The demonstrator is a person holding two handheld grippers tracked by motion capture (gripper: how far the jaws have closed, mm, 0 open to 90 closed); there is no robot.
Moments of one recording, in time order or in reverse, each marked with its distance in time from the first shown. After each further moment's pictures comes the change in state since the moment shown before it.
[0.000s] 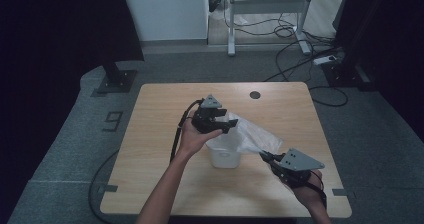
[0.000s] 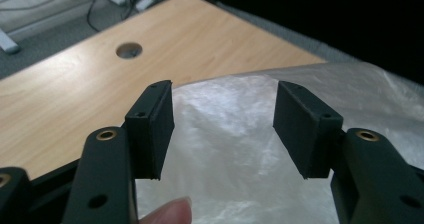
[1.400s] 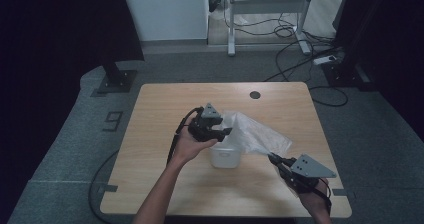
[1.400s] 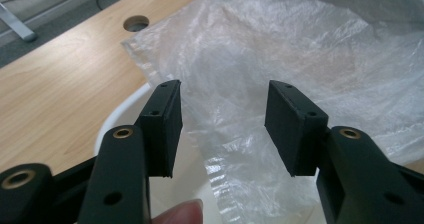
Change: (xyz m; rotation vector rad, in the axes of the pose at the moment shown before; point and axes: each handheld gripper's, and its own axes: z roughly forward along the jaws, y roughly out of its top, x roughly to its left) left arm -0.007 -0.018 -0.011 0.071 0.043 0.052; right arm -0.003 -0.023 -0.015 -0.066 -0.065 0.067
